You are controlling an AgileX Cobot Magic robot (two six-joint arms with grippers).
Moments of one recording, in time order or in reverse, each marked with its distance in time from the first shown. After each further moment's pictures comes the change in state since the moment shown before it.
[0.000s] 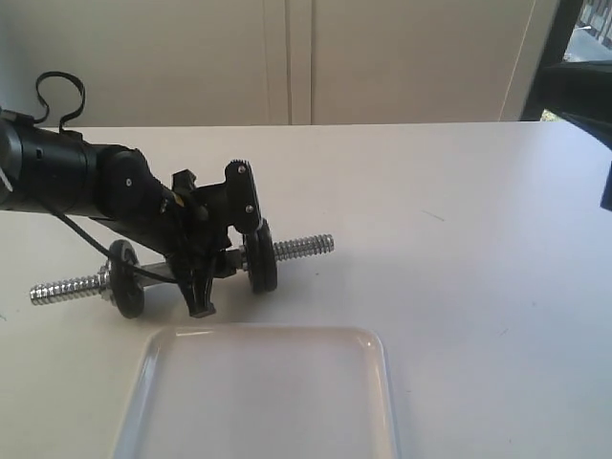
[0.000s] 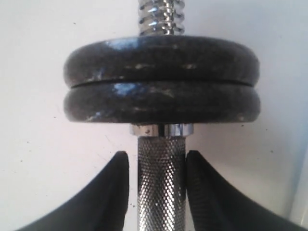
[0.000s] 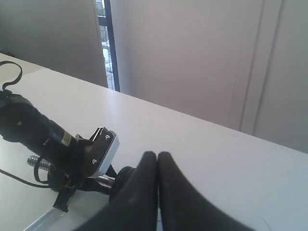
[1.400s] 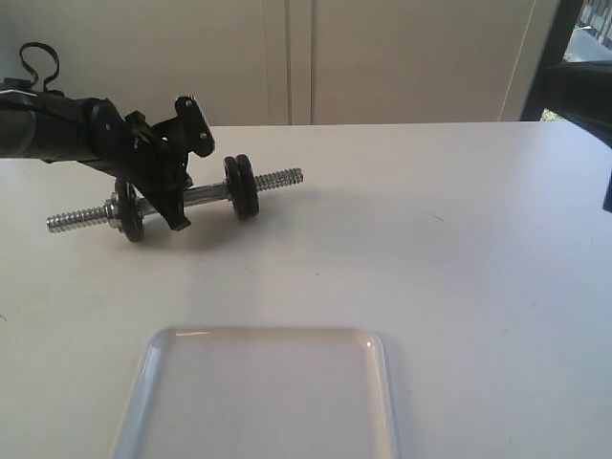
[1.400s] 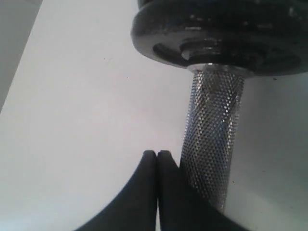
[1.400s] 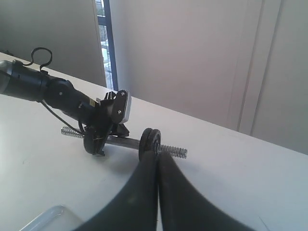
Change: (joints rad) left arm 0.225 0.249 -0.348 0.018 -0.038 -0.005; right arm 0.000 -0.004 0.000 -0.006 0.000 0.000
